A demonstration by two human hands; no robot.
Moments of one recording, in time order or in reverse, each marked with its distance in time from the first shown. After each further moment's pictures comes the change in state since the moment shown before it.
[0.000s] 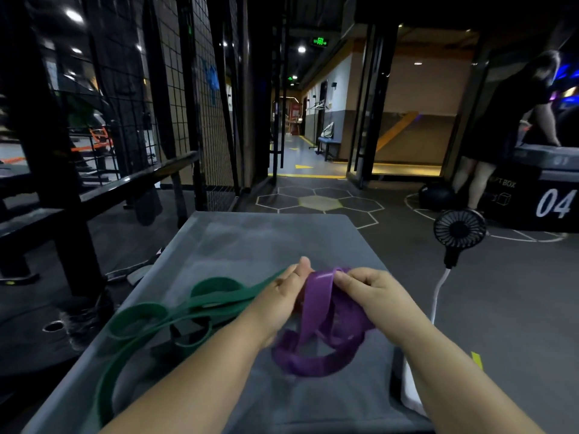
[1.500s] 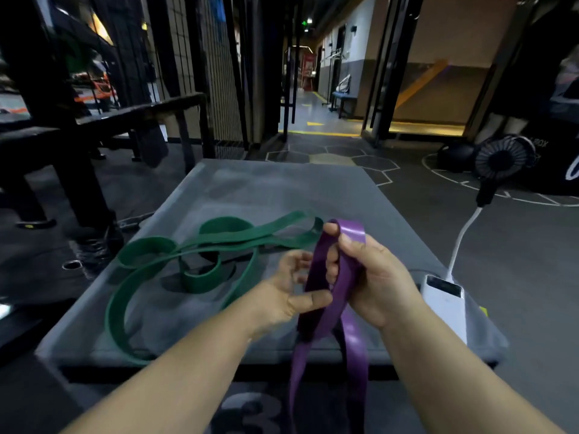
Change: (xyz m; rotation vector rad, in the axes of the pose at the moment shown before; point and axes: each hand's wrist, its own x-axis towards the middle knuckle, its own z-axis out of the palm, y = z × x) left_hand -0.043 -0.082 -0.001 0.000 -0.149 -0.014; right_hand -0.033 0.039 0.059 0.926 -0.186 0.014
